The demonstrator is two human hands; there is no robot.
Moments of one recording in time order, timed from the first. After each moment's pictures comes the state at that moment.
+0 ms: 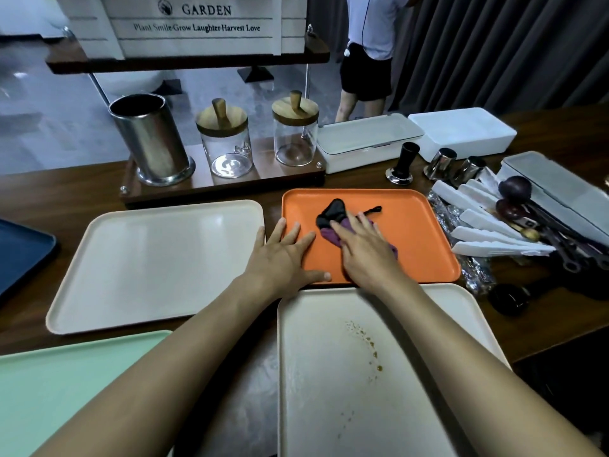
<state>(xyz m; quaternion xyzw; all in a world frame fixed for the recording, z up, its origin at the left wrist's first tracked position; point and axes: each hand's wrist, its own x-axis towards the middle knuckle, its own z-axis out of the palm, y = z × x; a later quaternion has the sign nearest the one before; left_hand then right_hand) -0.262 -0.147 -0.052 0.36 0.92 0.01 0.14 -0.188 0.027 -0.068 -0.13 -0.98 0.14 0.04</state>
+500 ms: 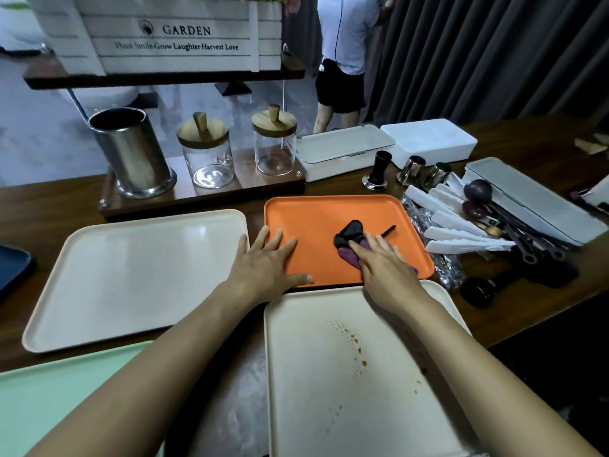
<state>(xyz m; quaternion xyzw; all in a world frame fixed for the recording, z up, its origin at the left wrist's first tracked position) -0.261 -0.151 -0.050 0.37 0.92 0.01 0.12 -0.125 0.054 -0.060 -0.19 -0.97 0.14 0.01</state>
